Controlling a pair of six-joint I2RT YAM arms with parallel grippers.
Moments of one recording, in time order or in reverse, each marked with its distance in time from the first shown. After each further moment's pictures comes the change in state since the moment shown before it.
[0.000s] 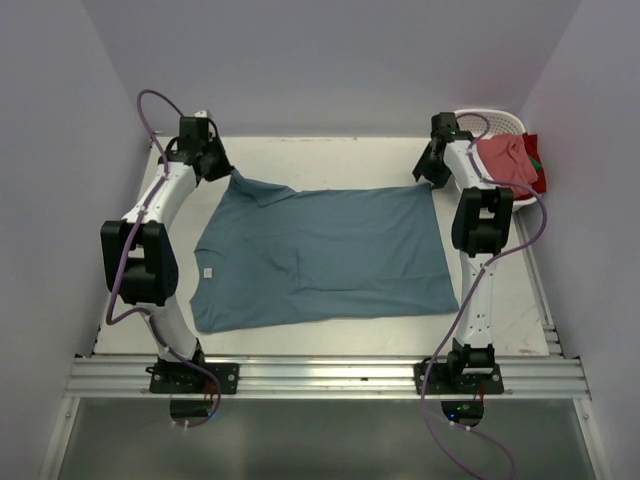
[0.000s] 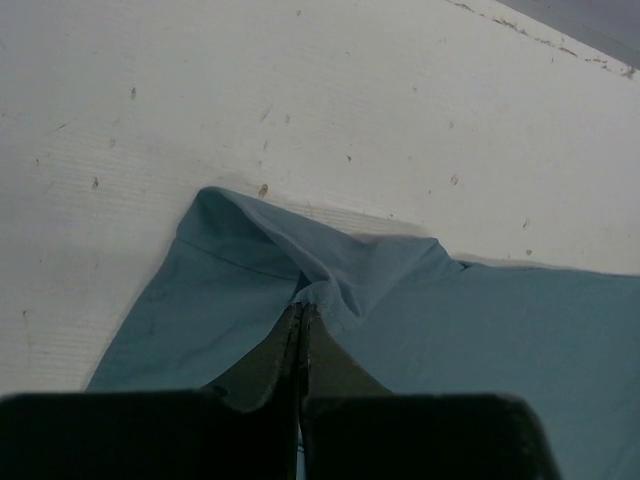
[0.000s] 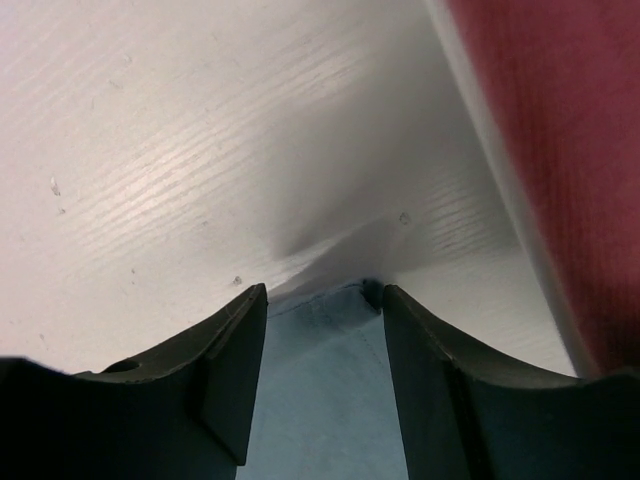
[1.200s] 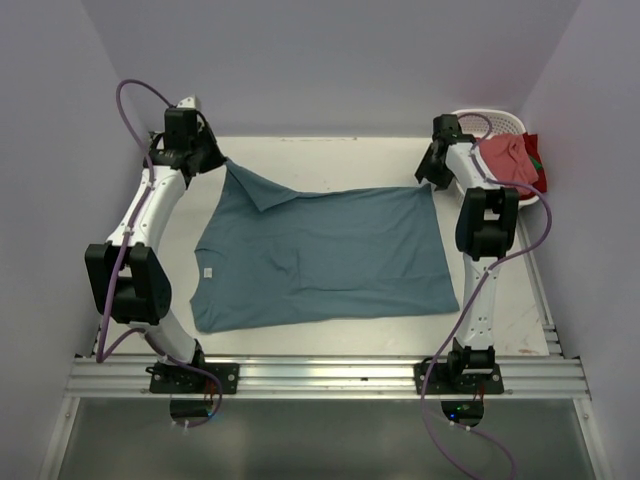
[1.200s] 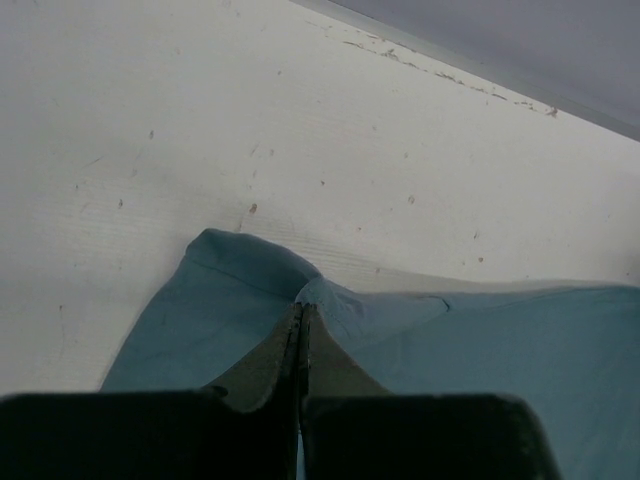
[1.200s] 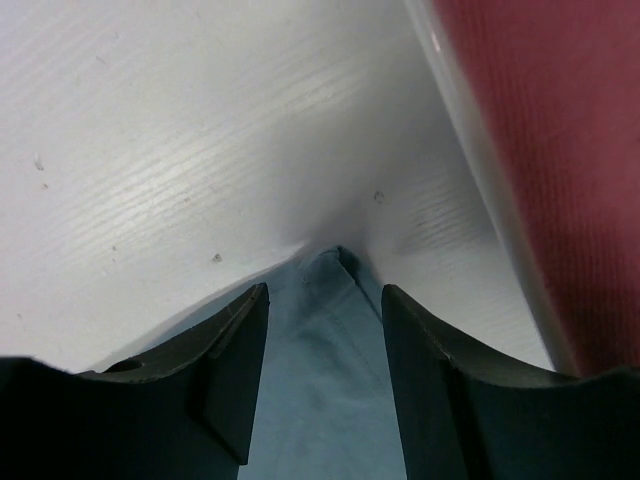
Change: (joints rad) left arm 0.003 -0.149 -0.006 -0.024 -0.014 0.005; right arm 0.002 -0.092 -0.160 0.076 0.013 -0.039
